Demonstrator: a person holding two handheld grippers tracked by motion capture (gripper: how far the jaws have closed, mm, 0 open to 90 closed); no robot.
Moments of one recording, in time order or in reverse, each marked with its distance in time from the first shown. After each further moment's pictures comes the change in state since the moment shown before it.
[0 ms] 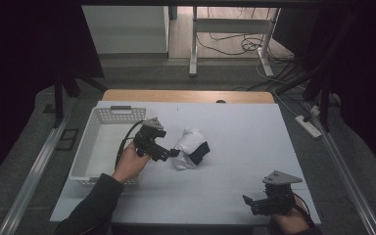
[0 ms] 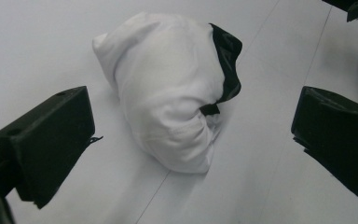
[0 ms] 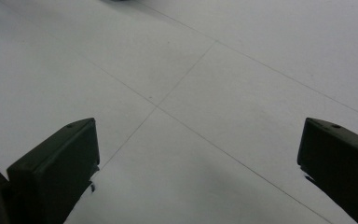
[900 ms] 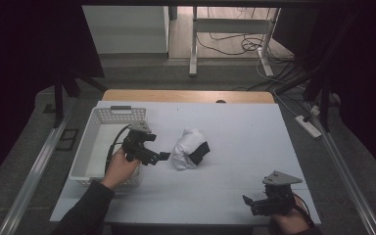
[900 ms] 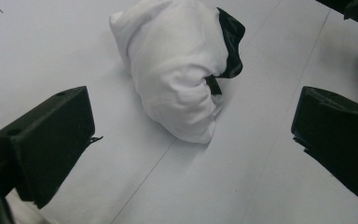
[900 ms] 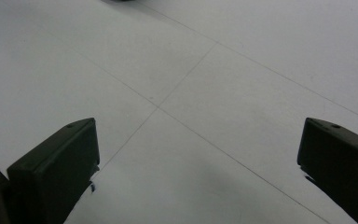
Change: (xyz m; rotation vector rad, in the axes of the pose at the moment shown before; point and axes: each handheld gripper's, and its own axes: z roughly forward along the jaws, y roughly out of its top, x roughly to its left) left arm 0.002 -0.023 -0.023 -0.023 0.011 -0.047; right arm 0.001 0.000 -0.001 -0.001 -0.003 -0.013
